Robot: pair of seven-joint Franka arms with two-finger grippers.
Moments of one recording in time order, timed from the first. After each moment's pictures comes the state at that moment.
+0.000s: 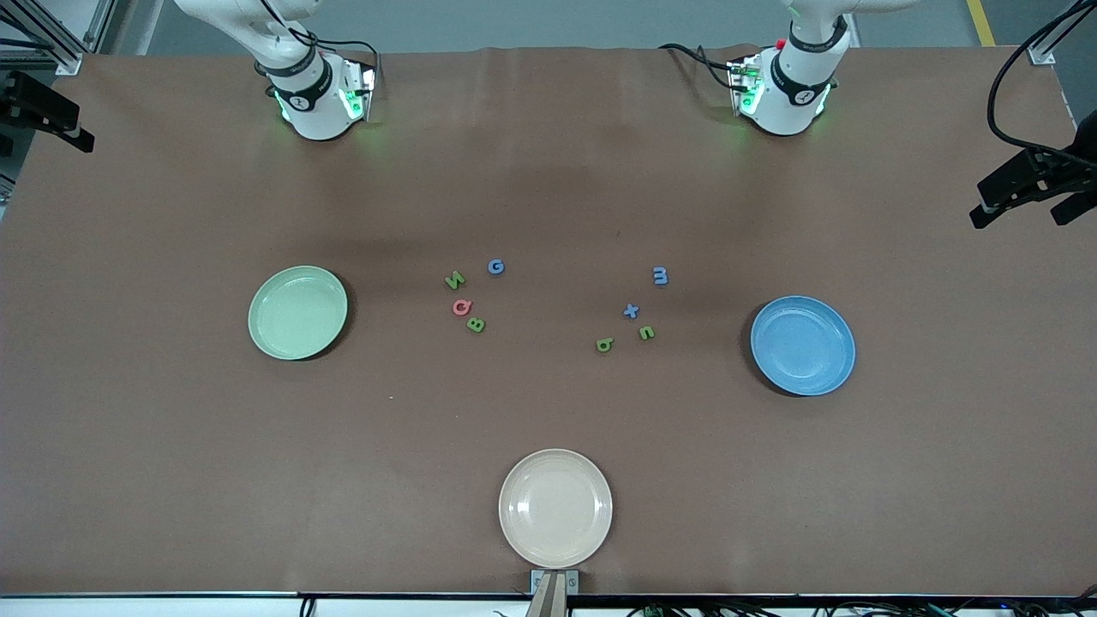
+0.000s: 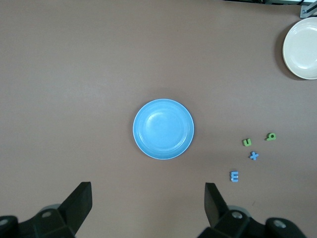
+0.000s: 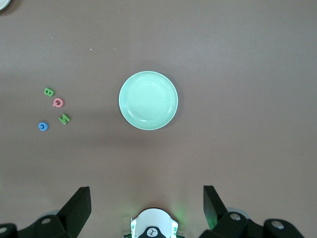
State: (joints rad) left arm -0.02 -0.02 0.00 -1.50 -0.04 1.58 -0.07; right arm 0.00 -0.08 -0.06 -1.45 0.03 1.28 -0.09
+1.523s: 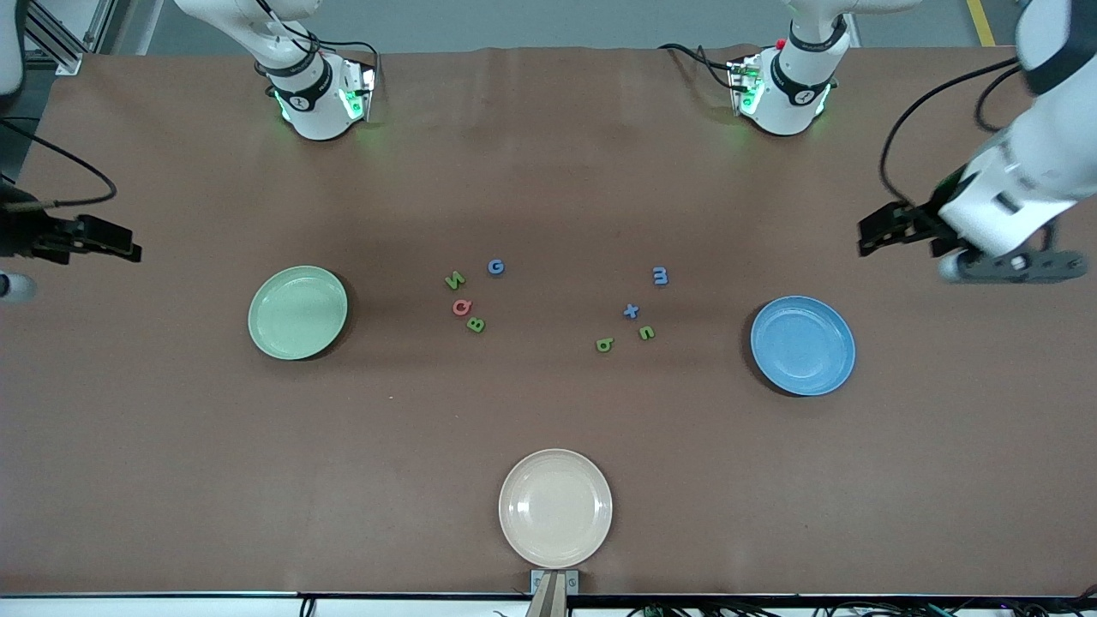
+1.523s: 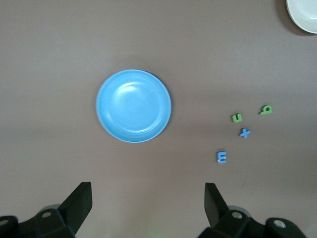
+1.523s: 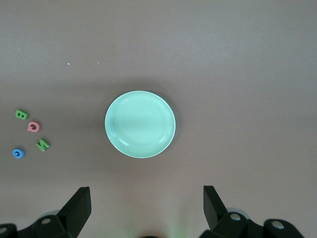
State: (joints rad) left arm -0.07 0.11 -0.14 -1.59 -0.04 1.62 -0.22; right arm 0.00 0.16 -0.07 -1.47 0.02 1.46 -0.07
